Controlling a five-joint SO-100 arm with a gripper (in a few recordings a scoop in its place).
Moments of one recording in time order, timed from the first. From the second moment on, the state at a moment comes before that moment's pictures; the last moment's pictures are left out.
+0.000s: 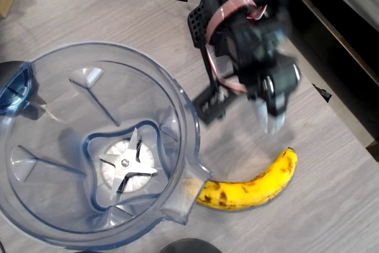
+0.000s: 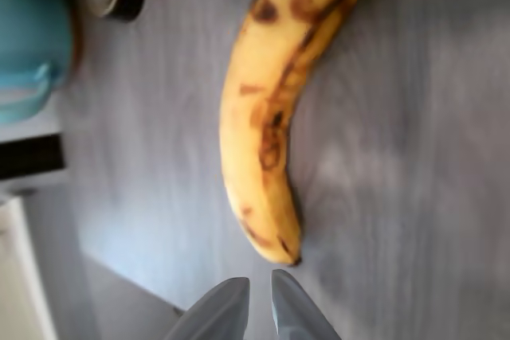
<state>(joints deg) -31.3 126.4 127.4 52.1 -8.1</state>
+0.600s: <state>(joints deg) -31.6 81.1 86.7 68.6 -4.0</state>
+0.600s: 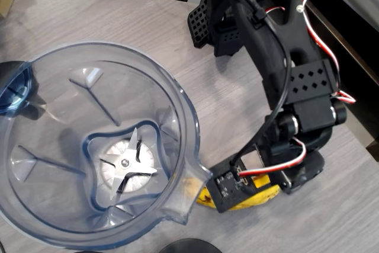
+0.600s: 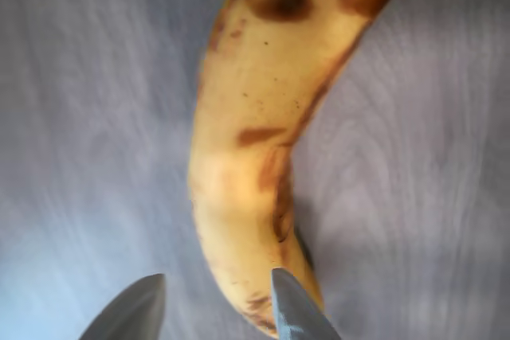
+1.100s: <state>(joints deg) -32.8 70.7 85.6 68.4 -4.3</state>
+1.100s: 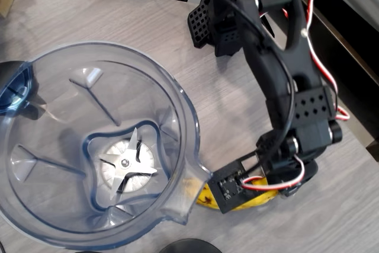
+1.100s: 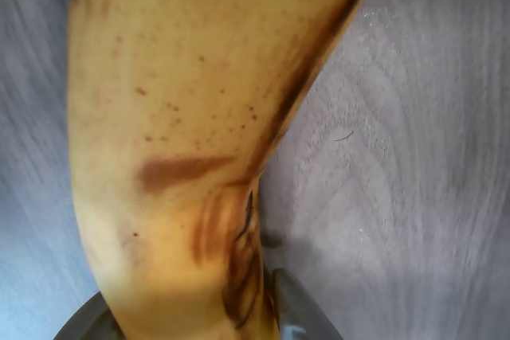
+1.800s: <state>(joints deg) -33.8 68.2 85.2 66.2 -4.4</state>
